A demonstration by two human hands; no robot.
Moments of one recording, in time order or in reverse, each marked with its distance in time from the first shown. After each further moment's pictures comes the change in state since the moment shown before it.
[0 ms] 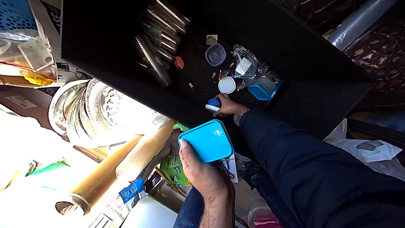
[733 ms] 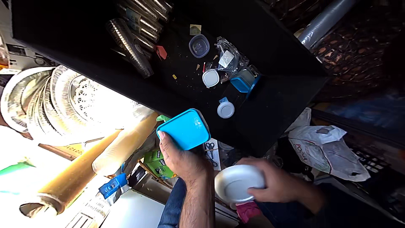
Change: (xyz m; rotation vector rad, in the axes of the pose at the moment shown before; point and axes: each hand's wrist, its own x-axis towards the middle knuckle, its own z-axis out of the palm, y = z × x) left_hand -0.004 0.000 -0.003 -0.012 -0.005 0.004; right_hand -0.371 -0.018 -0.022 0.414 -0.210 -0.282
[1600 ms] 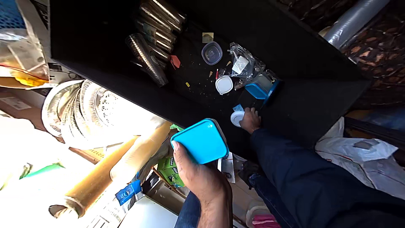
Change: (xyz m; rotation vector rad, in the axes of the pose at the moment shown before) left_hand 0.001 0.002 0.009 -0.018 -0.010 0.016; right_hand 0.224 0.131 -0.063 -0.666 0.700 0.653
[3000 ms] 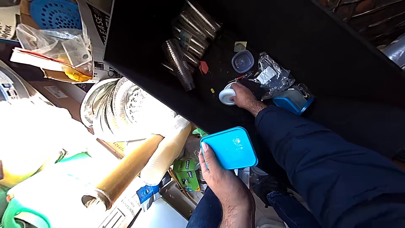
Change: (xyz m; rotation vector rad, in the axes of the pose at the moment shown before) left_hand 0.036 0.011 0.002 -0.012 0.057 -0.121; right_hand 0.117 -0.168 -0.014 0.028 -0.082 -0.697
